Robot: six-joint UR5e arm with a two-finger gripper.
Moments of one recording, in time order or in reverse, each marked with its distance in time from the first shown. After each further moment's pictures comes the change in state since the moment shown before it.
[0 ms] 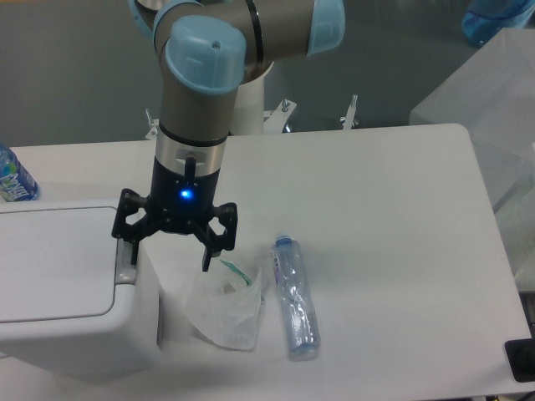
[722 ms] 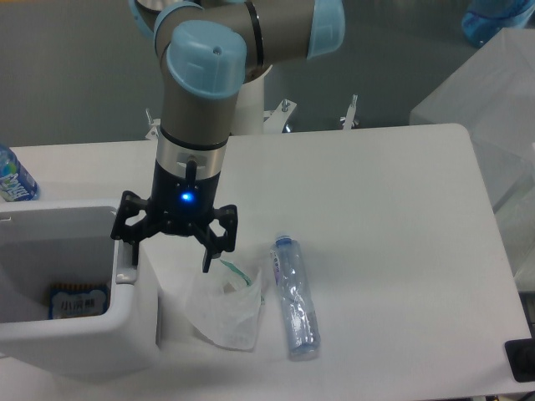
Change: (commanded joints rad) arm 0.000 -0.003 0.003 0.002 -0.002 0.000
